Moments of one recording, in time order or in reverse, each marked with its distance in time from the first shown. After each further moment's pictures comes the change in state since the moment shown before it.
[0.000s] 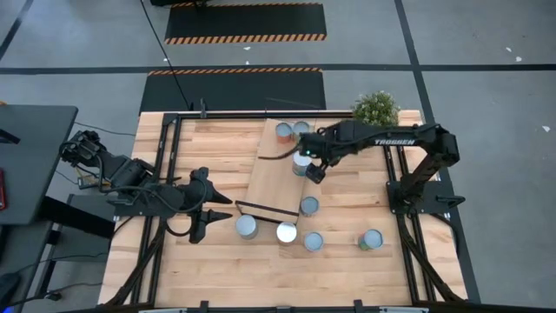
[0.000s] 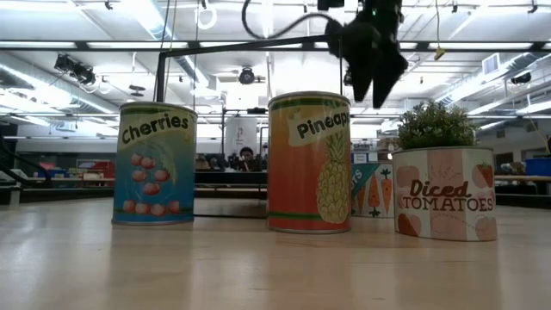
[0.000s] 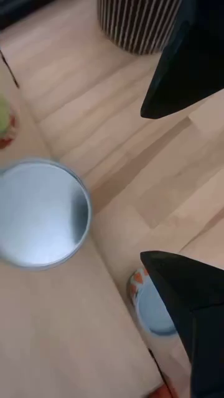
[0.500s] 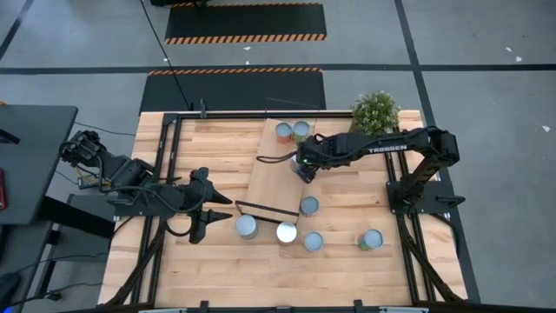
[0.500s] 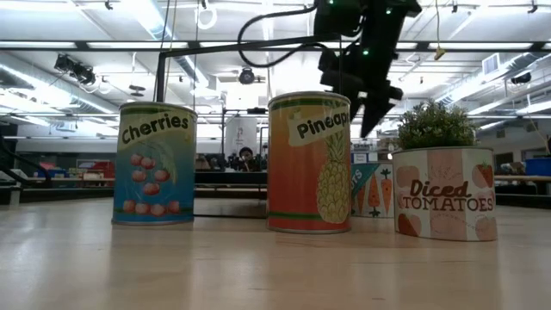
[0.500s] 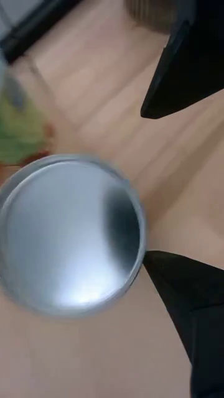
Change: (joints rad) left arm 0.000 0.000 0.000 0.002 0.000 -0.006; right arm -0.001 0.000 -0.238 0.367 0.185 0.066
